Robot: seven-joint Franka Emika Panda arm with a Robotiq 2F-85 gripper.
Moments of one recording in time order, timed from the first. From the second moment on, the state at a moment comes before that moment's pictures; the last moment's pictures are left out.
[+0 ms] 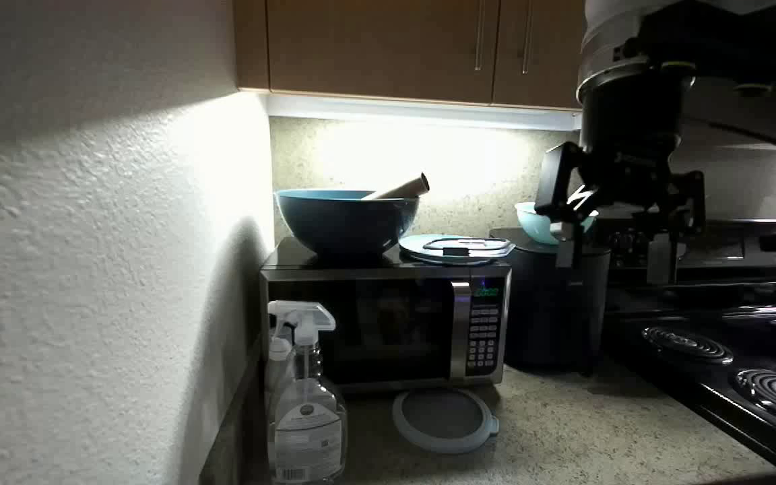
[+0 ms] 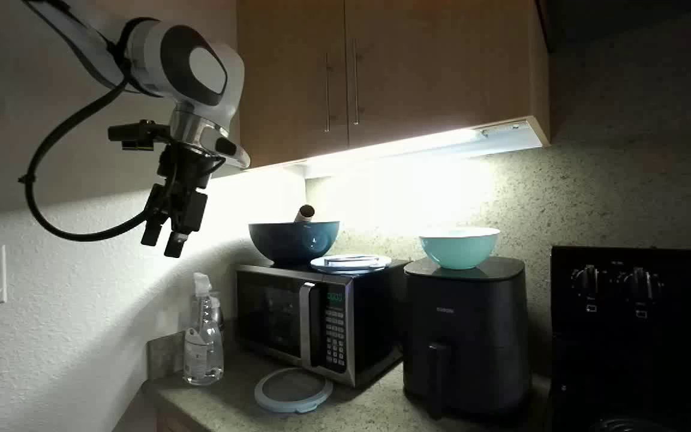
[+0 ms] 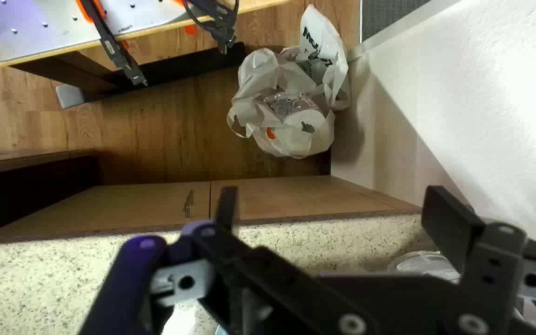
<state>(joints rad) 0.09 -0.43 0.16 -2.27 0.32 1.68 0.45</state>
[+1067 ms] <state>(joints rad) -0.03 -0.60 0.14 -2.40 0.28 1.73 0.63</state>
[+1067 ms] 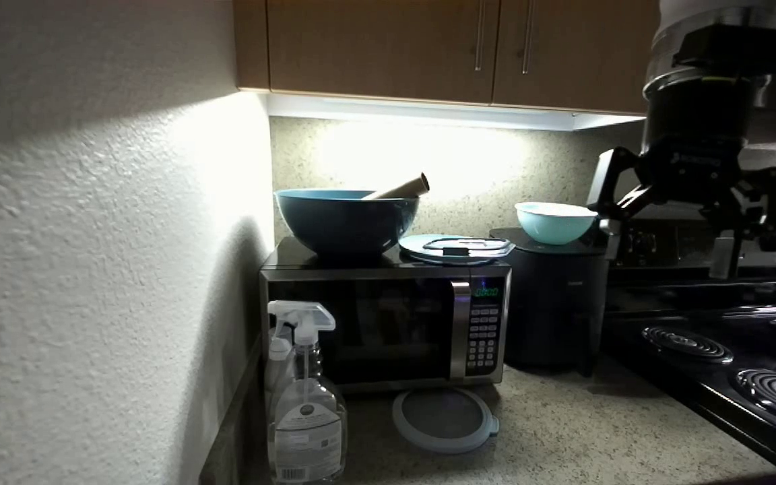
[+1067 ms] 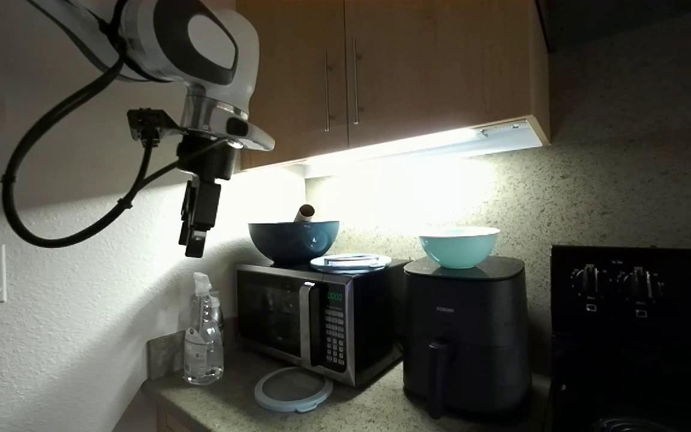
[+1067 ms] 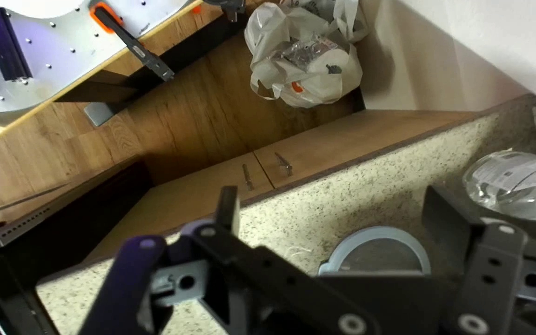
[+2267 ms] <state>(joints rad) -0.33 -0.72 0.17 -2.47 0.10 2.10 0.98</state>
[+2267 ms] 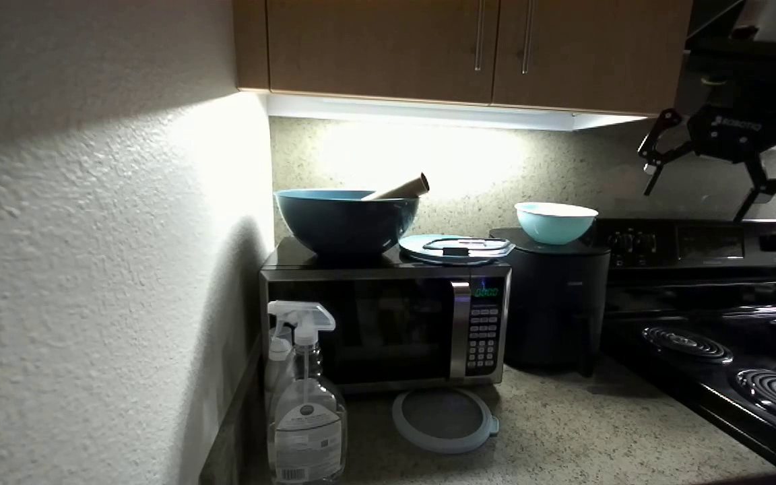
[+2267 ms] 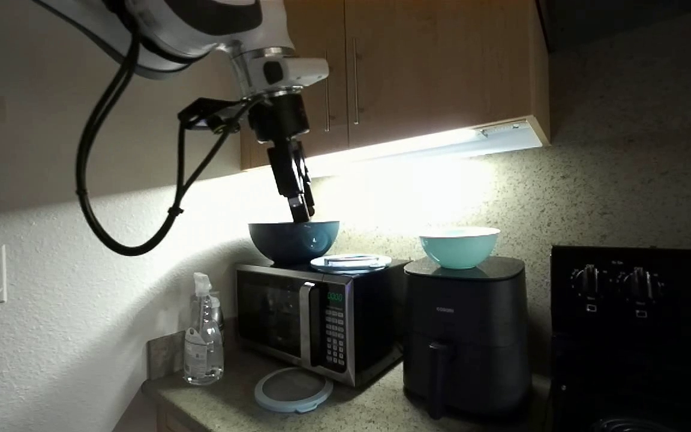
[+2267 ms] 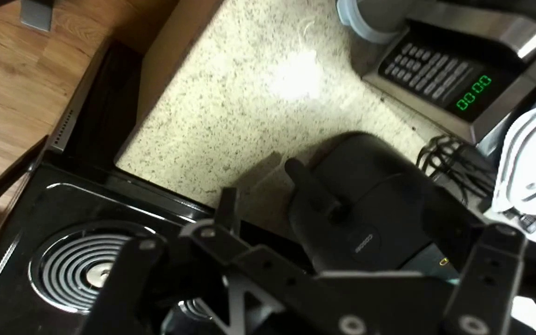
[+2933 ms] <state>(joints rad) -0.26 -0.58 0.11 -2.34 -0.02 1.84 1.05</state>
